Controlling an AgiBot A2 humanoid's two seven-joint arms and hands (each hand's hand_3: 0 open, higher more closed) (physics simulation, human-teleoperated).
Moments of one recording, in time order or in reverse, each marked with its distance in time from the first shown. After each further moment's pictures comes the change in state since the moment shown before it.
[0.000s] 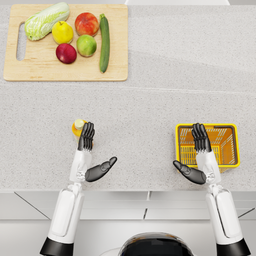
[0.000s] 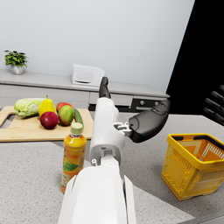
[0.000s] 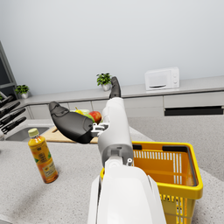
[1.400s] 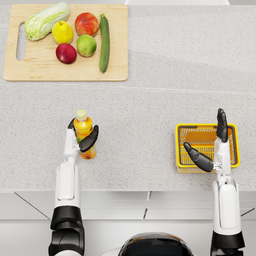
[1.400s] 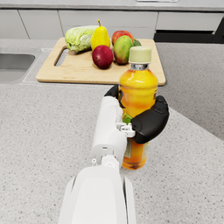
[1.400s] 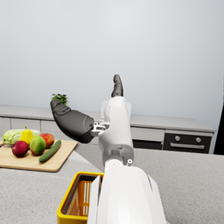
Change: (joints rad) left arm 0.329 0.165 -0.106 0.822 0.380 -0.076 -0.018; right arm 0.117 -0.106 -0.121 -0.036 0.379 -0.019 0.019
